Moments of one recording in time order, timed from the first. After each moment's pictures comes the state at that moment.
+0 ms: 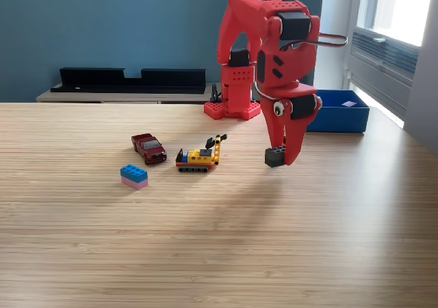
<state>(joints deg) -14.4 67.1 68.6 75.7 -9.8</state>
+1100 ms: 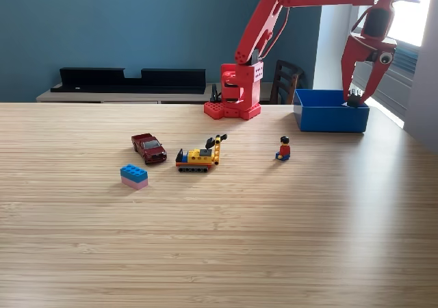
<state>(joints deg) -62.5 67.1 57.7 99.2 -7.6</state>
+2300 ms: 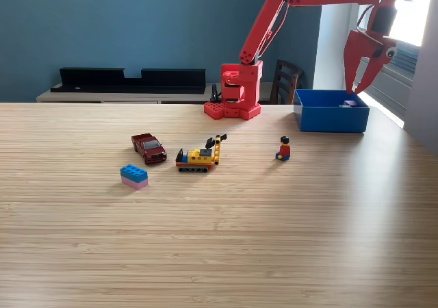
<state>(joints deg) -69.7 67.1 55.4 99.4 -13.5</state>
